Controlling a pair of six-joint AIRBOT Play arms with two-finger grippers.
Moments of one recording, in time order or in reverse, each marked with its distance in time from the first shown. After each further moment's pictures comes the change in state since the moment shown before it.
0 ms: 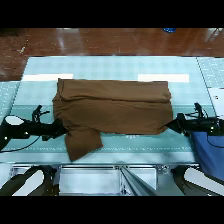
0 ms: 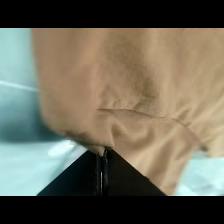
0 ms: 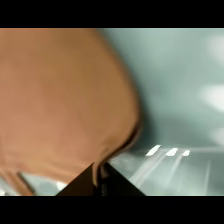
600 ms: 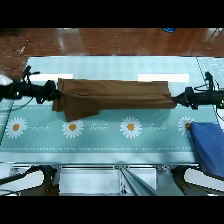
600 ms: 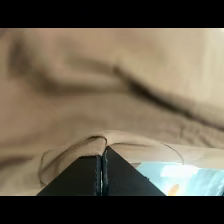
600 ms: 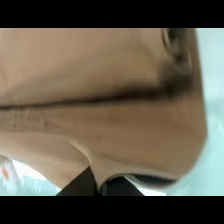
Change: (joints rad) left arm -0.059 -0.338 0.640 -0.042 -0.050 -0.088; right arm 0.111 -0.108 0.424 0.027 0.003 0.037
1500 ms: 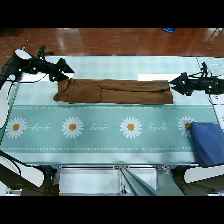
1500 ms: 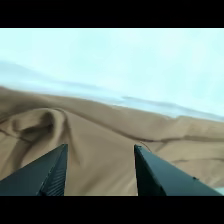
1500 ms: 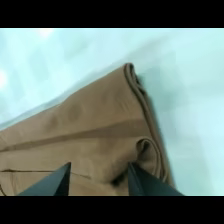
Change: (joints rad) left arm -0.087 -0.457 0.584 0.011 -0.048 -0.076; right arm 0.034 -0.325 0.291 0.087 -0.159 0.061
